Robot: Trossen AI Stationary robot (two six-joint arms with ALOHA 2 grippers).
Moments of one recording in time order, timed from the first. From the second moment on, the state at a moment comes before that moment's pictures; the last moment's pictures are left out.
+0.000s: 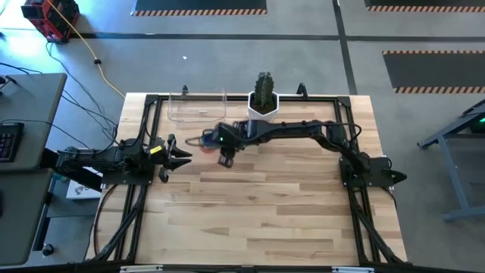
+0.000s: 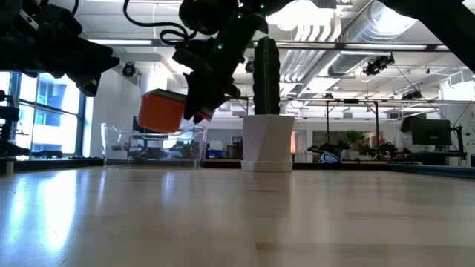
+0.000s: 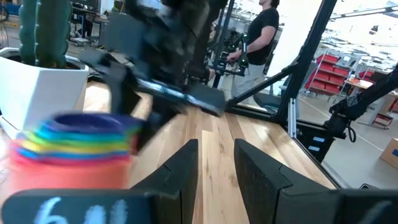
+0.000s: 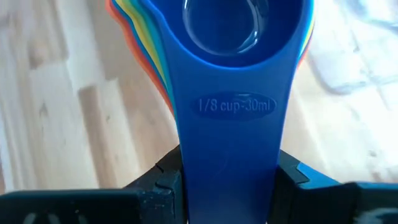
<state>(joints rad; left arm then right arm) -0.01 0.01 0.01 0.01 -0.01 -0.23 -0.10 2.22 1.98 -0.76 0.10 0.19</state>
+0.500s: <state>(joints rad) -0.01 0.01 0.01 0.01 -0.01 -0.23 -0.22 2.22 2.17 -0.62 0.14 0.25</state>
